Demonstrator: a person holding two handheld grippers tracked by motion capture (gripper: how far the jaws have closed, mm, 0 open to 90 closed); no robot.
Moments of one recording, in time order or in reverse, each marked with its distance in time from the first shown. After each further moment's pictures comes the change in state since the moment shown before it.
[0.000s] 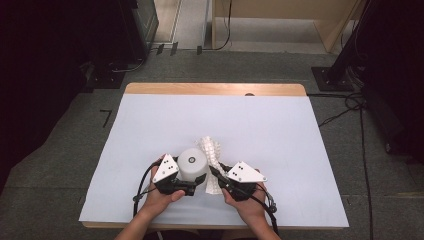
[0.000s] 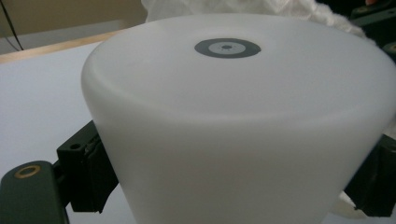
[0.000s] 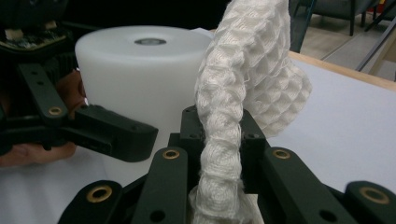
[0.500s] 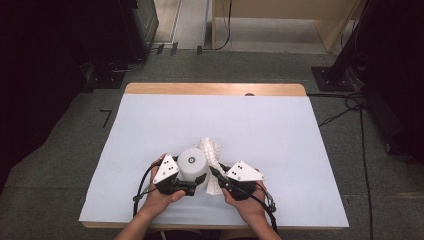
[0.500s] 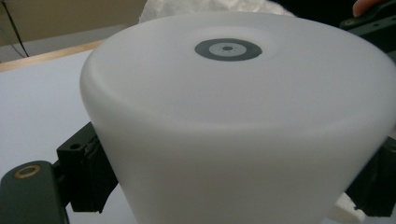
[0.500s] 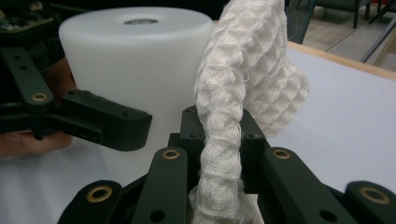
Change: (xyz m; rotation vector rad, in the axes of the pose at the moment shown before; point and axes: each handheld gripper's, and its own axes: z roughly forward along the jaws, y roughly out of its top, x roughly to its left) left arm -0.001 -0.001 0.001 -0.007 0.015 0.025; right arm -0.003 -0.003 0.002 0.018 0.002 0.003
